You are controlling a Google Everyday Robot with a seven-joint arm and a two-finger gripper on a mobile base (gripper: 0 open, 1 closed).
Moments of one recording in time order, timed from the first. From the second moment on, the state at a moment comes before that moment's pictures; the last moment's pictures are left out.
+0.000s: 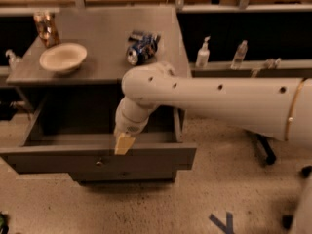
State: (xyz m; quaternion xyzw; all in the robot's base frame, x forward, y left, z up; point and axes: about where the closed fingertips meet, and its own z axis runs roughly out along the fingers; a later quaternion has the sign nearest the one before) arm 0.548 0.103 0.699 -0.74 0.63 0.08 0.21
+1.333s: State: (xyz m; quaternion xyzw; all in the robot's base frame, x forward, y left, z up) arm 0.564 0.061 0.741 -0.68 0.66 0.15 0.28
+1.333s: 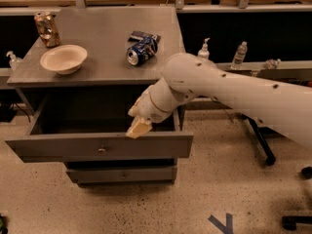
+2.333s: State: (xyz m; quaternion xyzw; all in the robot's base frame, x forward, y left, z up) arm 0.471 0.078 0.738 -0.65 0.63 0.27 0.33
